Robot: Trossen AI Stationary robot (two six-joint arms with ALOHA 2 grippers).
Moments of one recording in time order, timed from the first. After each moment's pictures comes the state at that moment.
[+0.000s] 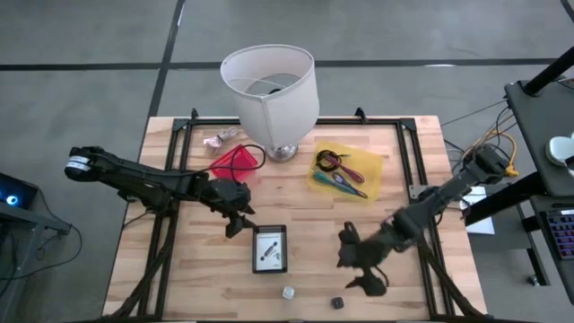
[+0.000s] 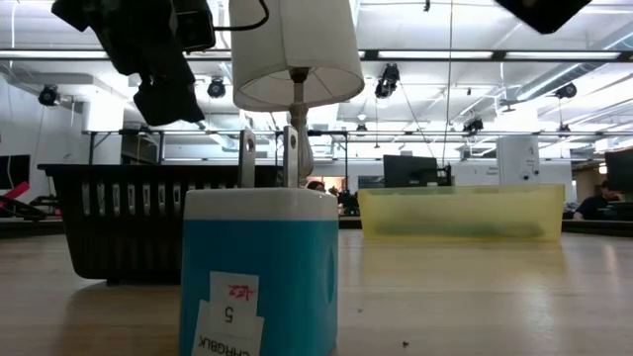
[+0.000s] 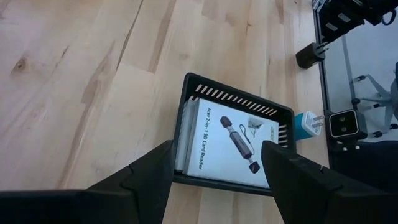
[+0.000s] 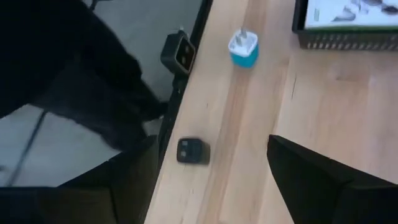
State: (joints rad) left arm -0.14 1.13 0.73 -0.31 0.12 -0.52; right arm 0.59 1.45 1.06 -0.41 -0.11 0.50
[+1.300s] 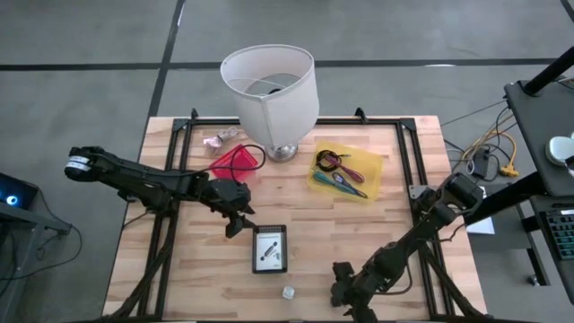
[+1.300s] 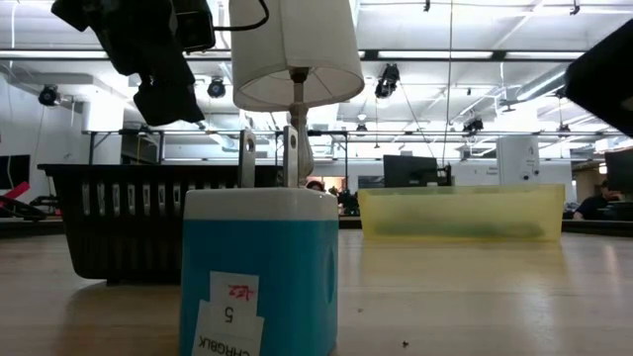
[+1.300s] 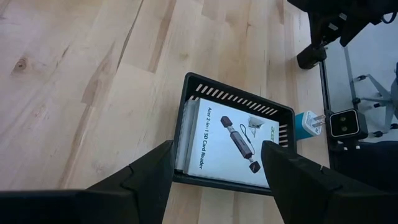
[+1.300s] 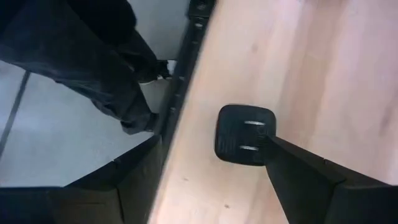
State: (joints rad) left arm -0.14 1.13 0.73 -0.31 0.12 -0.52; right arm 0.75 1.83 1.09 -0.20 -0.07 0.58
